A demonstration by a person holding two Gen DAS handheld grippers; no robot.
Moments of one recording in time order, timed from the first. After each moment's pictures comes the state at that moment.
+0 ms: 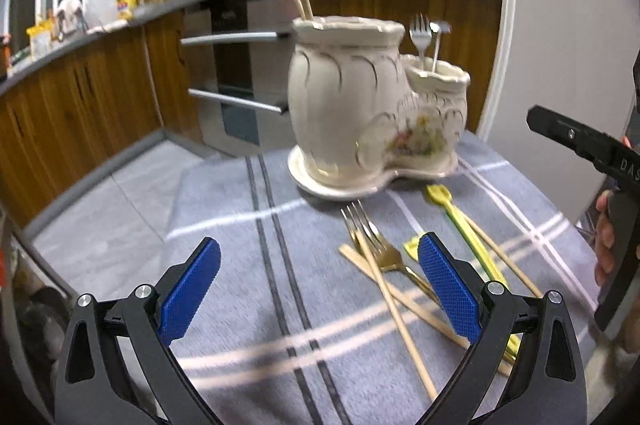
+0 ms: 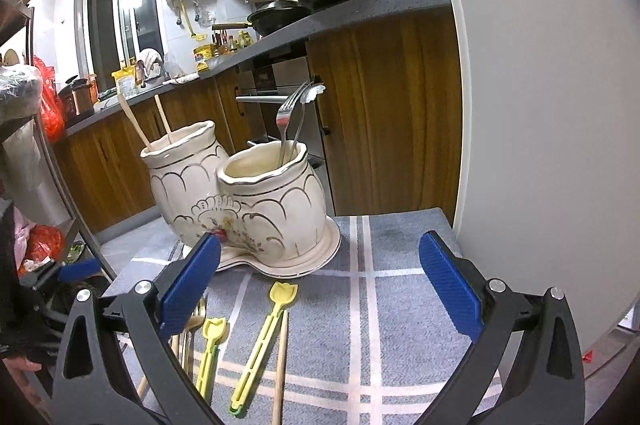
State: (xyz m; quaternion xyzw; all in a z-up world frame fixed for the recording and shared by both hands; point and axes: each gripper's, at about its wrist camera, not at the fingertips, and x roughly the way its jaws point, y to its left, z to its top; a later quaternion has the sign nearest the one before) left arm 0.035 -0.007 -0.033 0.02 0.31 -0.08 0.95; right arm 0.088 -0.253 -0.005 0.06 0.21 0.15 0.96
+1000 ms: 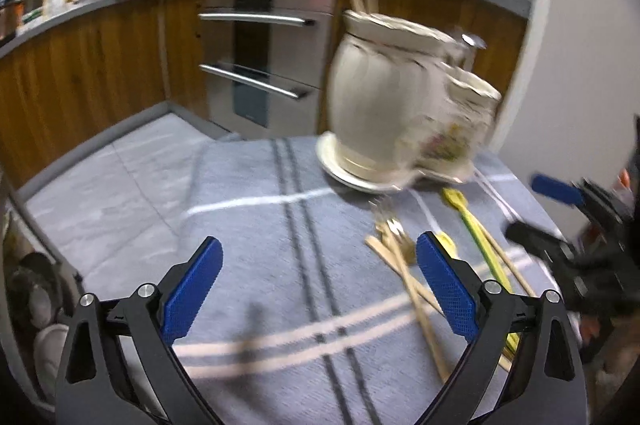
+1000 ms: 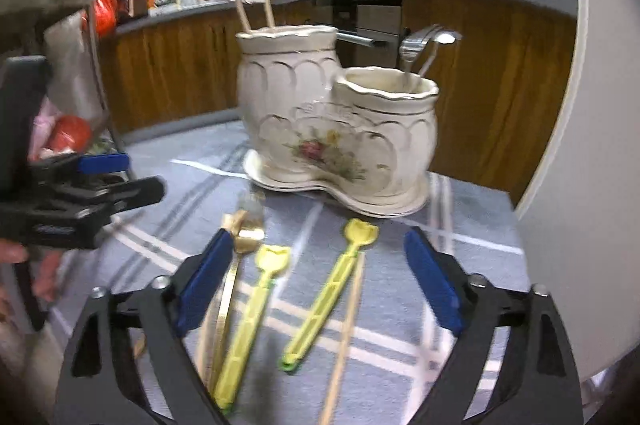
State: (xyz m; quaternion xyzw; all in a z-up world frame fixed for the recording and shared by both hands) left arm 0.037 0.018 -0.033 -0.03 0.34 -0.08 0.94; right arm 0.076 -0.186 -0.026 -0.08 0.29 0.22 0.93
